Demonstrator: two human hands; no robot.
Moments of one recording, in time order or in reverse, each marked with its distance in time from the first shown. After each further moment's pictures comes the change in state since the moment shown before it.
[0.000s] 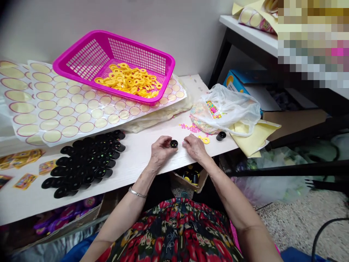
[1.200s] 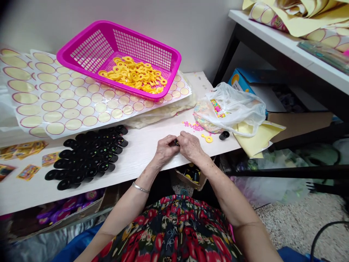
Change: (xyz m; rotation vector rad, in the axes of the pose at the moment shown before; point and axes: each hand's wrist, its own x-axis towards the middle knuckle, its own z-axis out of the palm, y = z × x) left_hand 0.000 0.002 0.004 0.059 -0.121 0.045; right_hand 0.001 -0.052 -0.013 -0.313 -0.080 -0.180
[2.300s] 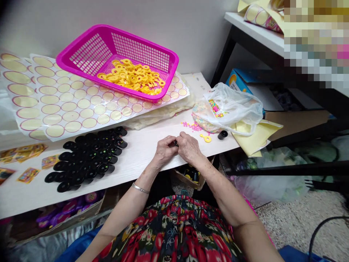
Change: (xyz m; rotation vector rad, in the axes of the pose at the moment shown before) left_hand 0.000 -0.002 0.000 0.004 -0.035 0.059; right_hand -0.003 -0.006 0.000 0.067 0.027 0.093
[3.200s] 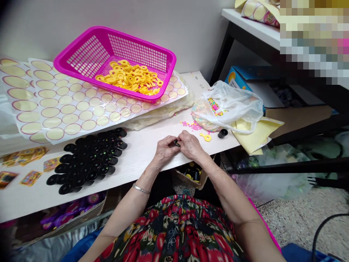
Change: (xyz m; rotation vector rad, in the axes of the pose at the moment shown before) left_hand 0.000 0.000 0.002 -0.005 -0.015 -0.048; right_hand 0.004 0.015 0.004 0.278 0.043 -0.006
